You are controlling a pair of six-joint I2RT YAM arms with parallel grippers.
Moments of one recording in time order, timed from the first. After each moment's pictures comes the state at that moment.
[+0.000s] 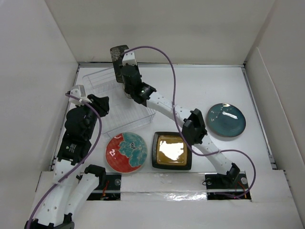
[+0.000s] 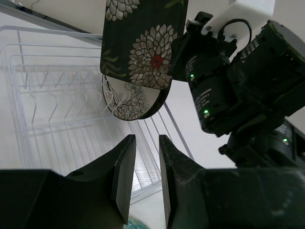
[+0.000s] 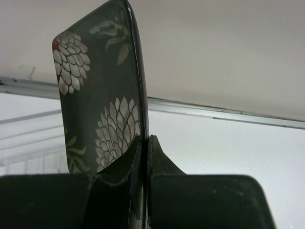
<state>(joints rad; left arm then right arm) -0.26 0.63 0.82 -0.28 -0.15 -0.49 0.91 2.51 2.53 0.00 0.87 -0.08</state>
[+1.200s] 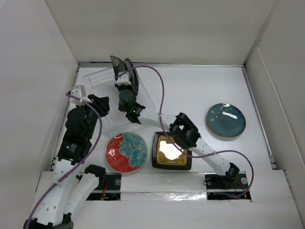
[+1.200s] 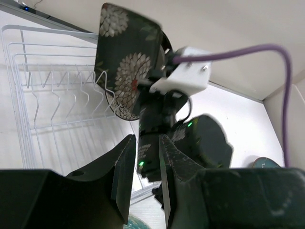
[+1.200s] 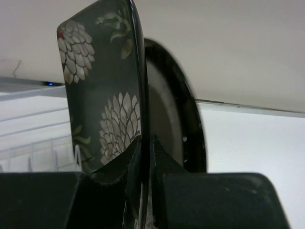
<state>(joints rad) -0.28 0.63 0.82 -0.28 -0.18 -0.49 1.00 2.63 2.28 0.64 1.03 -0.35</state>
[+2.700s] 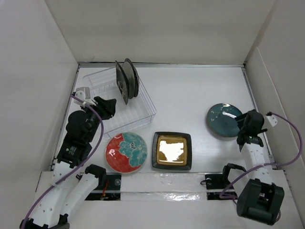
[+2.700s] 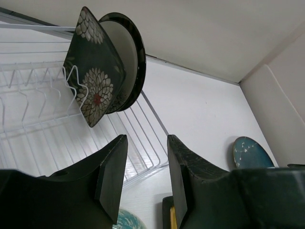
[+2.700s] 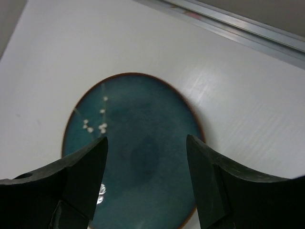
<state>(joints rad) -0.35 0.60 0.81 -0.28 -0.12 -0.49 -0.25 0.87 0.44 -0.08 0.39 0.72</state>
